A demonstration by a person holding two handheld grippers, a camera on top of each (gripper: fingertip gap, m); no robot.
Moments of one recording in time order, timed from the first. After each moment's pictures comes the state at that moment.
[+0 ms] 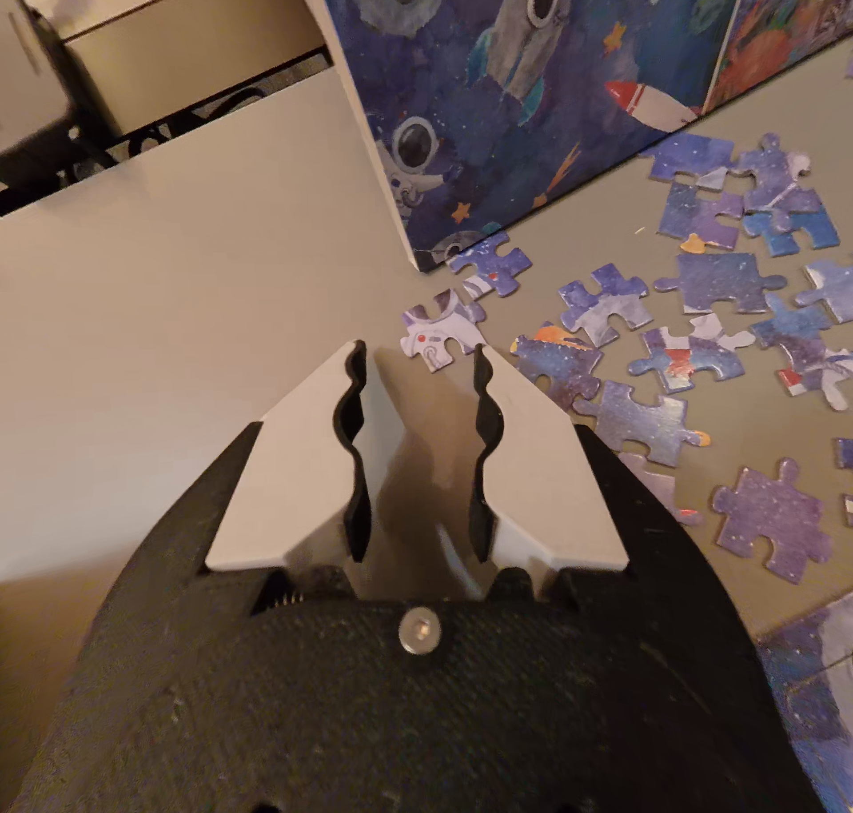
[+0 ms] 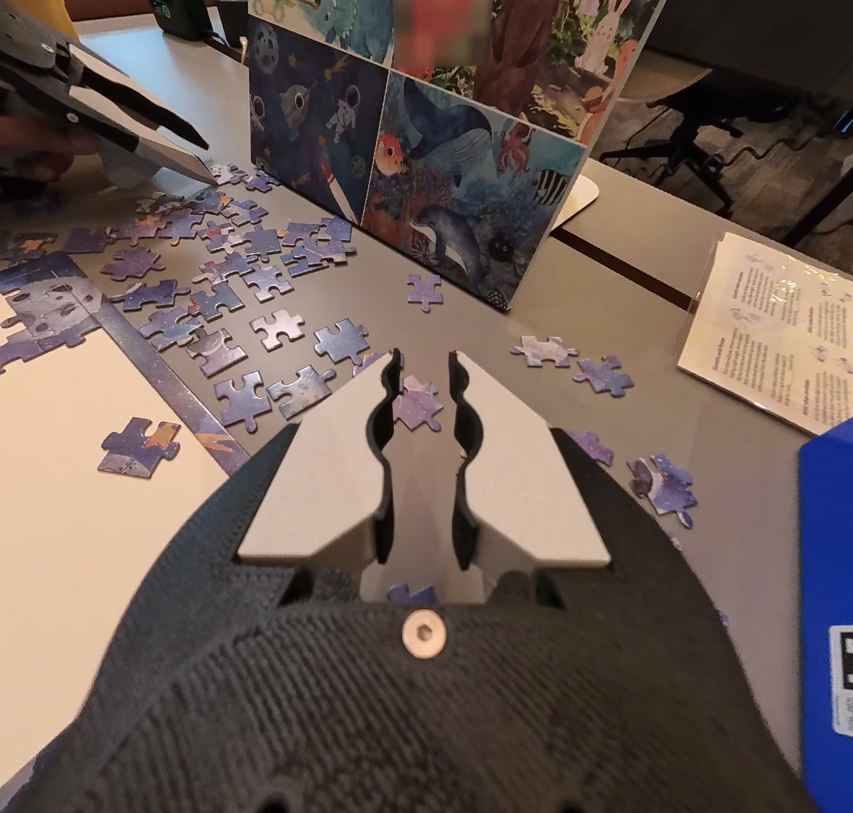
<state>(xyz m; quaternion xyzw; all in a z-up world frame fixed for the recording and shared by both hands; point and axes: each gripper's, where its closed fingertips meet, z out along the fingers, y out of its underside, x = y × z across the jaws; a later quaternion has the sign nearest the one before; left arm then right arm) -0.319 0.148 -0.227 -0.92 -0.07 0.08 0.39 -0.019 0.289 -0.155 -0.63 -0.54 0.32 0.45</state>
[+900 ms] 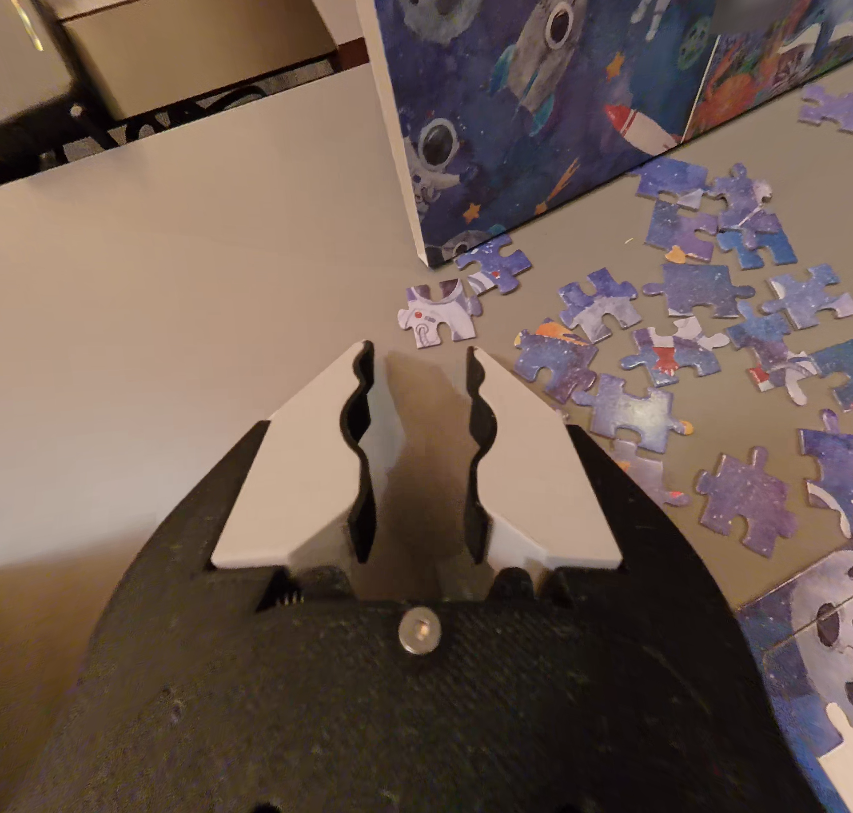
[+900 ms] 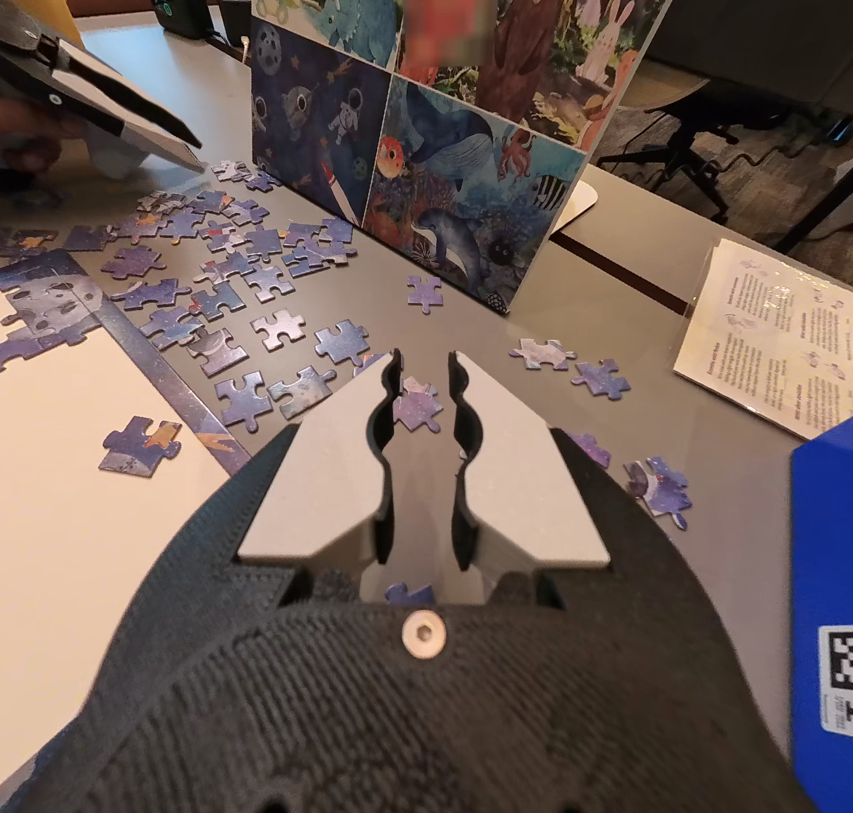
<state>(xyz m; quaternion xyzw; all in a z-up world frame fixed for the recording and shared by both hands) -0.322 0.141 -0.222 -0.91 -0.09 0.05 0.41 -0.019 0.288 -0.152 -0.63 -0.55 0.32 0.45</state>
